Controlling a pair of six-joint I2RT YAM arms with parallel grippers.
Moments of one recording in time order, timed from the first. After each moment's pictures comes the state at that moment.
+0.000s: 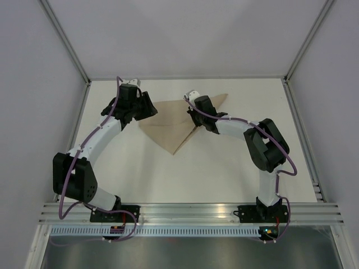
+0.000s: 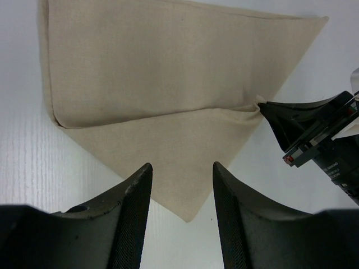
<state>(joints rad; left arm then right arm) -0.28 1.49 1.21 -0.40 0.08 -0.51 0.57 1.98 1.28 0.04 0.10 -0.10</state>
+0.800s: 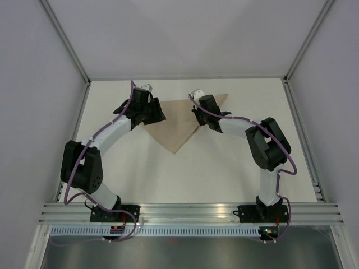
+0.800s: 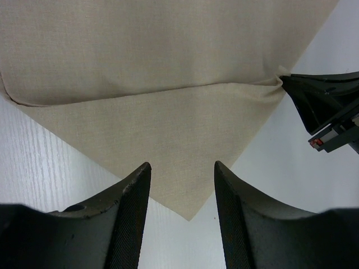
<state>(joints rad) -0.35 1.60 1.20 -0.35 0.08 -0.51 0.52 1.98 1.27 0.05 0.10 -0.10</state>
